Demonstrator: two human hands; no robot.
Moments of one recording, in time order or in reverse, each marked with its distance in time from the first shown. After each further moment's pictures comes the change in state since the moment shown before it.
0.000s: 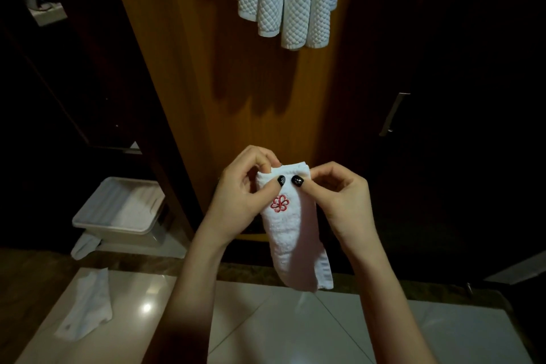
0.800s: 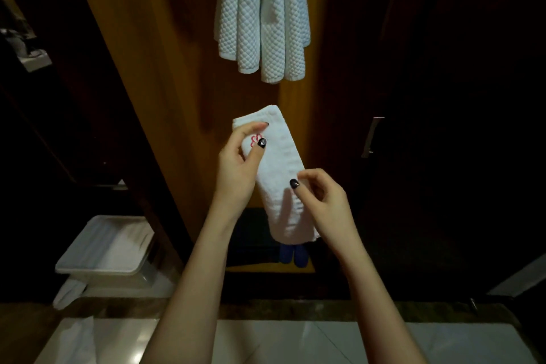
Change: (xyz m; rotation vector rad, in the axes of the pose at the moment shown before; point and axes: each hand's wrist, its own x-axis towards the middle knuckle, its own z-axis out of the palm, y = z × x) left_hand 0.081 0.005 0.019 0.009 0.258 0.062; right_hand 0.039 0.013 -0.016 -0.282 0.008 -0.140
